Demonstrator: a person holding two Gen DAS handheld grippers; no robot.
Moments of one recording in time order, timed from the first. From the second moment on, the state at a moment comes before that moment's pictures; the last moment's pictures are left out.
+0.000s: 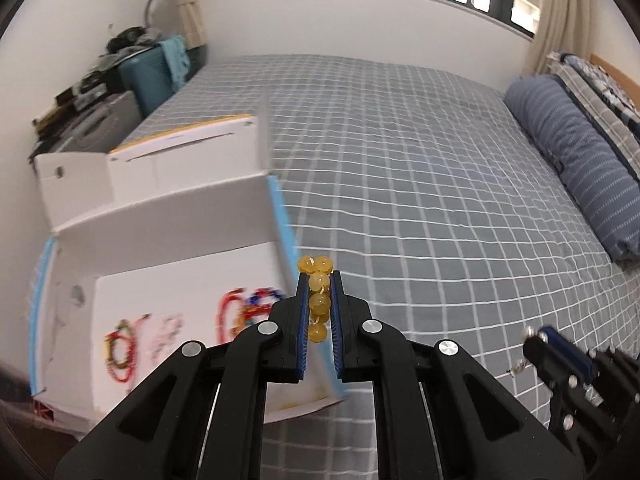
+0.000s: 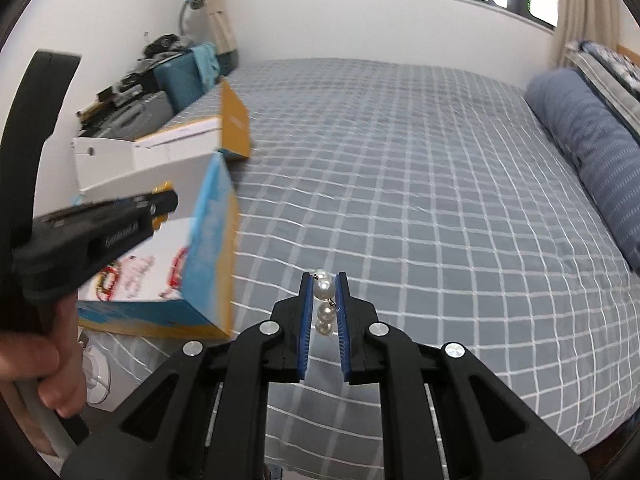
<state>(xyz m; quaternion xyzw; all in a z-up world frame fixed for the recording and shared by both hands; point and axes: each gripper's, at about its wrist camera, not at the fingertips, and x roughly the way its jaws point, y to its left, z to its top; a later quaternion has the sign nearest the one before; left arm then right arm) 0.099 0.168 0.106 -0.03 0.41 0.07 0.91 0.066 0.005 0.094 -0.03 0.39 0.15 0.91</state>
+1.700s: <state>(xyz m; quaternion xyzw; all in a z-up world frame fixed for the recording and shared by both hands) 0.018 0.357 0.065 -0.11 0.40 0.21 0.88 0.088 0.224 0.054 -0.10 0.40 0.23 0.88</state>
